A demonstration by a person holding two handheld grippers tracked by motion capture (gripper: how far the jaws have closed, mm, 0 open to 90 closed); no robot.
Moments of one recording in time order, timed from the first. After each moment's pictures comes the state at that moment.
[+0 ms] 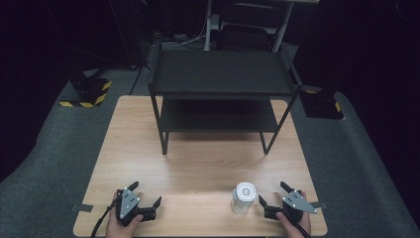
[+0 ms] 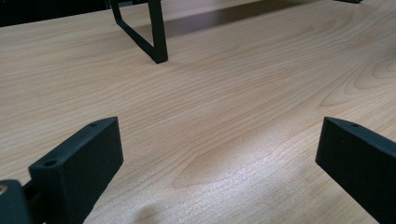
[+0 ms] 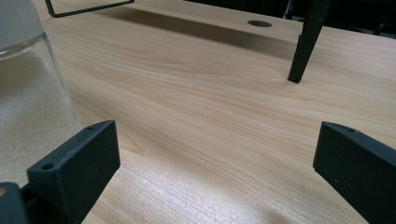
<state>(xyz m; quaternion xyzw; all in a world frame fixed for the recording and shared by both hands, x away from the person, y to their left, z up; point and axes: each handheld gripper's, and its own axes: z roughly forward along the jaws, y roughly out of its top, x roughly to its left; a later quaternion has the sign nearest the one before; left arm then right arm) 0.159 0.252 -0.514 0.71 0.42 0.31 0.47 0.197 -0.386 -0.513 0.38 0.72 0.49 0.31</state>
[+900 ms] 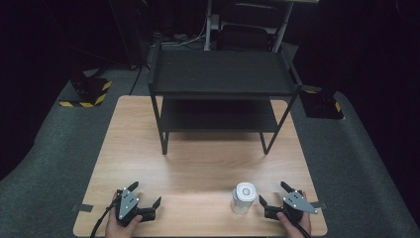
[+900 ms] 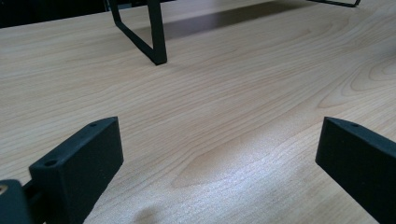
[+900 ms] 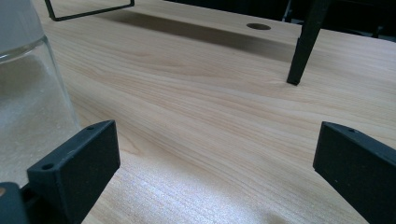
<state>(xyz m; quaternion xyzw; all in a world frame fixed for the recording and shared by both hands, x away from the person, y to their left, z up) 0.158 0.254 -0.515 0.71 0.42 0.31 0.47 0.196 -0.387 -0.515 0.38 0.72 0.49 0.31</state>
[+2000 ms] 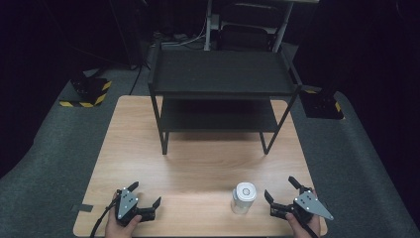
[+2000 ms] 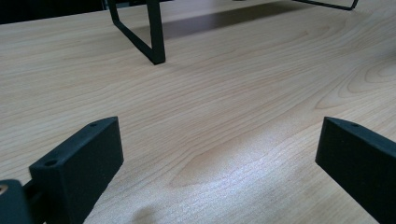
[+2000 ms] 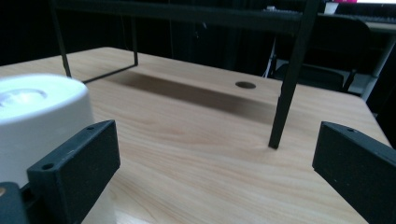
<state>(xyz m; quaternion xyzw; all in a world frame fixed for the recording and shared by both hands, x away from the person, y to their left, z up) 0.160 0.257 -0.515 0.71 0.42 0.30 0.48 0.169 -0.385 -0.476 0.36 0.67 0.54 0.35</state>
